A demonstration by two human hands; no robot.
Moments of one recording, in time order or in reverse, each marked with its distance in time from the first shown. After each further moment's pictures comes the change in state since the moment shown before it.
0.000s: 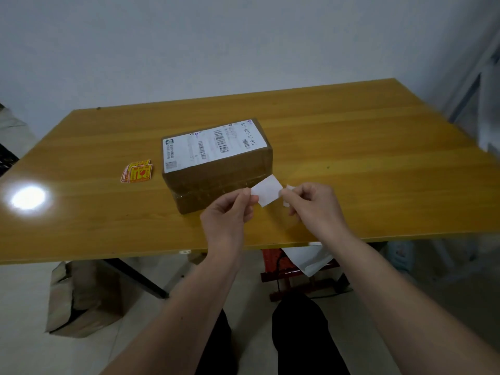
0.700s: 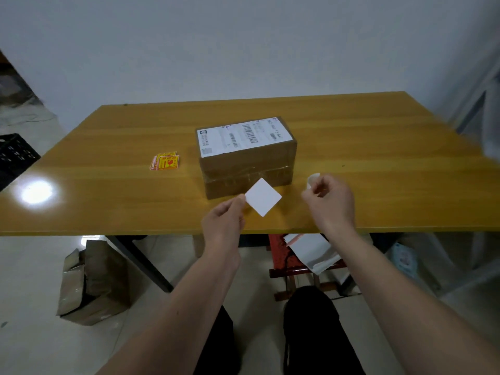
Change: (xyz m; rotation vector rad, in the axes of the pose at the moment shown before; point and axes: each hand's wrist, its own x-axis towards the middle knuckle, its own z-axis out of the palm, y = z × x) left_hand -0.017 0.006 -0.061 -0.062 0.082 -0.217; right_hand -0.031 -0.009 0.023 -0.178 0.254 -0.055
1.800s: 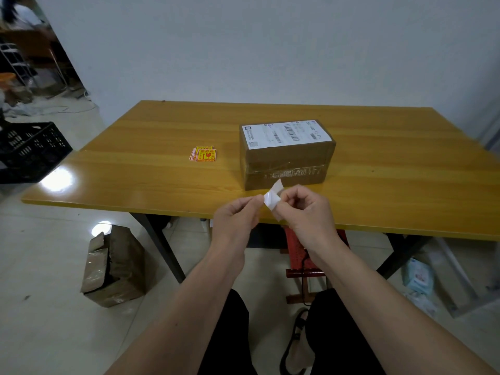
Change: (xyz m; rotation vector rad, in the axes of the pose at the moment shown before) left_hand -0.027 0.020 -0.069 0.049 -0.189 0.164; right_hand -0.085 -0.058 0.042 0.426 -0.392 -0.102
